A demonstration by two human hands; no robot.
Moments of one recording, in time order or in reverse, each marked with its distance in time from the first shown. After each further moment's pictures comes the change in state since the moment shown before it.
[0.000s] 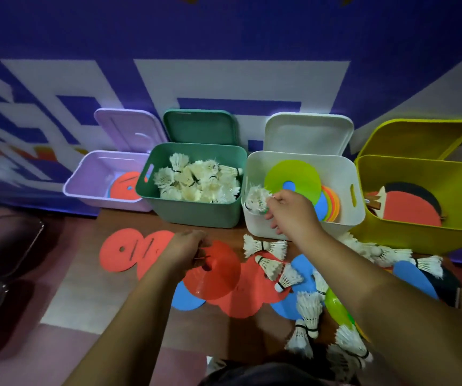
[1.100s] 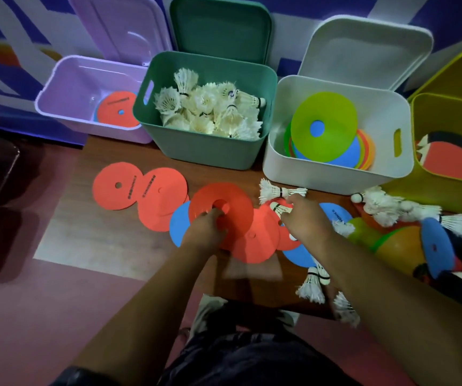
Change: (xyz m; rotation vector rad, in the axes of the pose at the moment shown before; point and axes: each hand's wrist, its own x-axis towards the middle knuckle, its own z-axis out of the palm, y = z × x) left_hand 0.045 -0.132 -0.010 0.855 -0.087 0.230; right_hand -0.014 0.124 0.069 -0.707 -0.192 0.170
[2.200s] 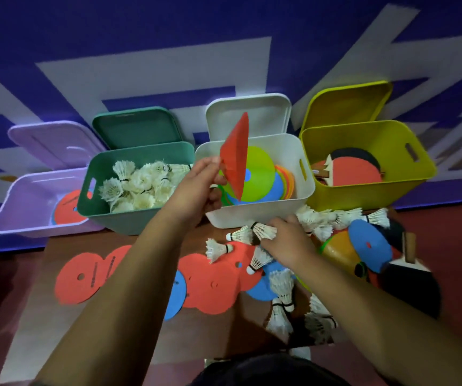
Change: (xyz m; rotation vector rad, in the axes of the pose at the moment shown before) left_hand -0.010 0.261 -0.103 -0.939 -0.221 0.283; right_hand -0.037 0.068 -0.081 0.173 0.190 -0.013
